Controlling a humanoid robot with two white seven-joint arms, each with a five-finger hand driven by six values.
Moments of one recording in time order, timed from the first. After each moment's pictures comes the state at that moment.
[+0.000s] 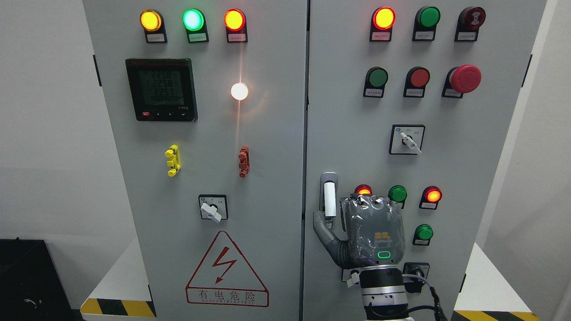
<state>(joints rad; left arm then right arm) 0.00 -0.10 -0.10 -0.07 0.07 -0.06 0.01 -0.45 0.13 0.25 -1.74 1.51 0.20 -0.13</state>
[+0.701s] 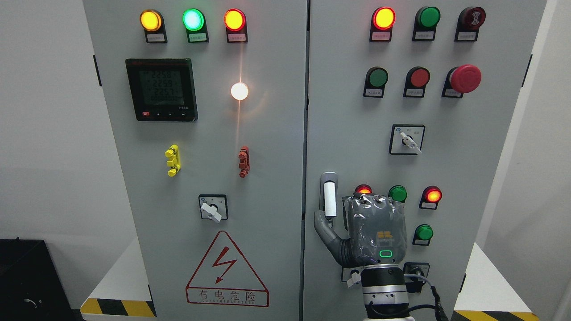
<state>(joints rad) 0.00 -0.10 -0.10 -0.07 0.07 -0.06 0.01 -0.45 0.13 0.25 -1.74 1.51 0.22 -0.13</state>
